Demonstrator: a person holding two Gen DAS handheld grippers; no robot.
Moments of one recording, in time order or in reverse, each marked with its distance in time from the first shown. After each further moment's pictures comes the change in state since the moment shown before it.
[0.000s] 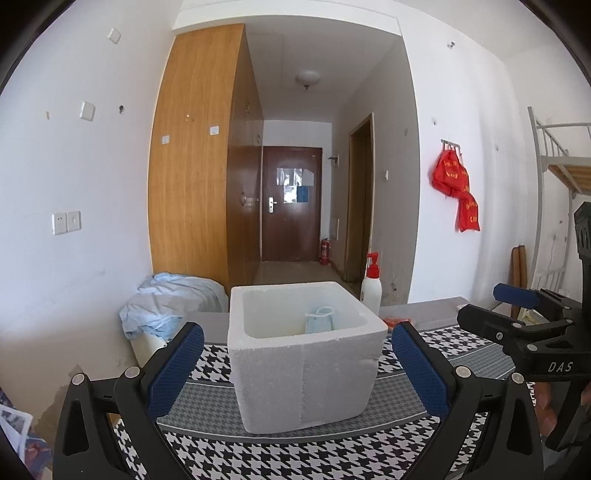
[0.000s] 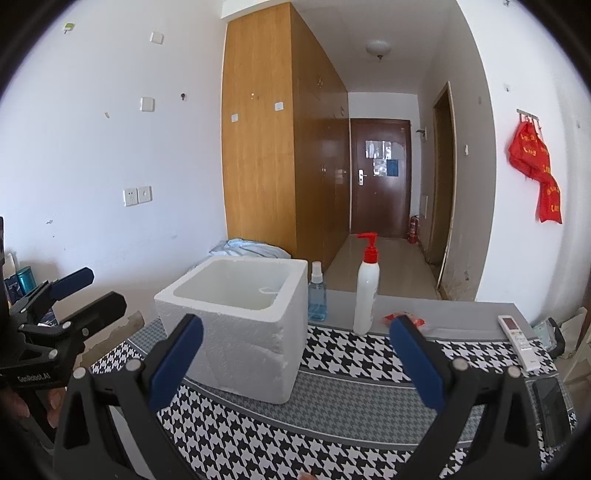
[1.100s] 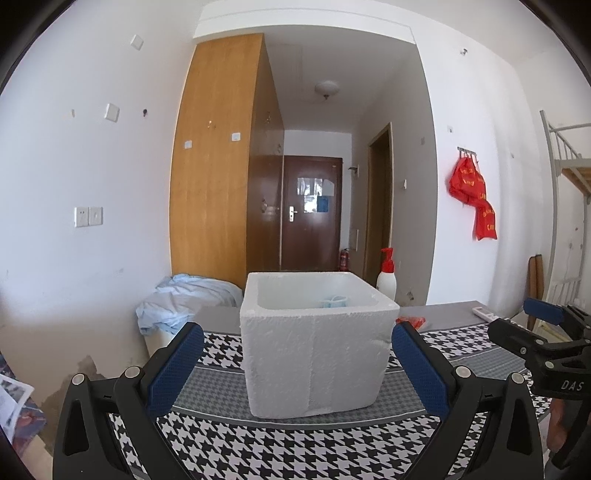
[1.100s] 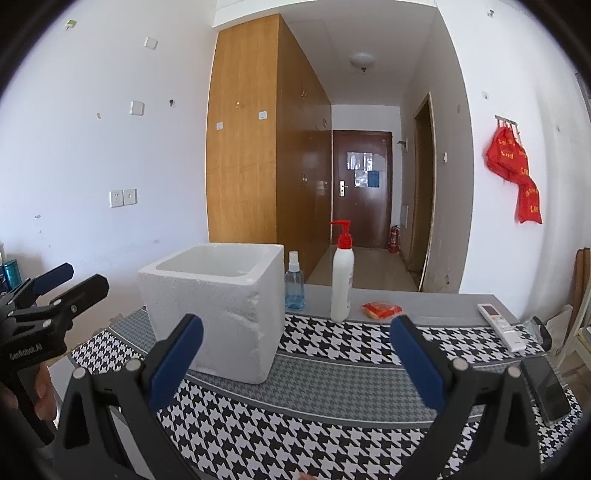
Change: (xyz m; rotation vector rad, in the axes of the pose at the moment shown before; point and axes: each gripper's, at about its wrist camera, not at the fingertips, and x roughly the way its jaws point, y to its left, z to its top) left arm -0.010 -0.007 -0.037 -0.025 -0.051 0.087; right arm -0.019 -0.008 -0.044 -0.005 -0.059 -0.079
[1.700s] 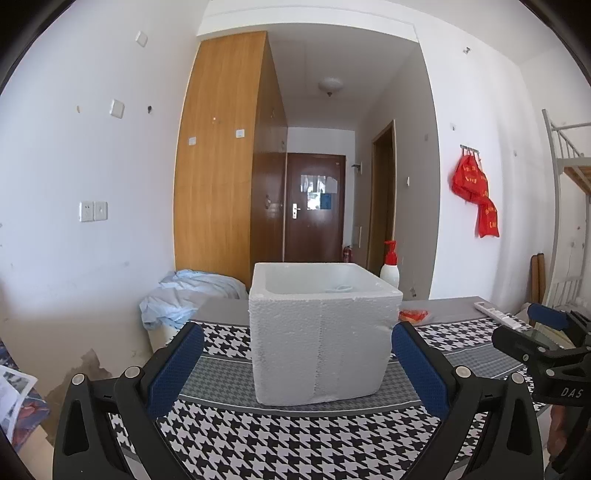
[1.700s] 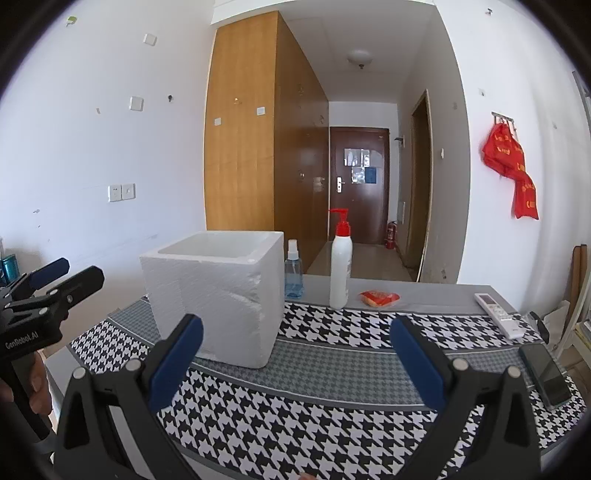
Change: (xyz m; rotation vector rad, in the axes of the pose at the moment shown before) left arm -0.013 0.002 -0.009 -0.005 0.009 0.011; right arm -0.008 0.004 -0.015 0.002 0.012 -0.007
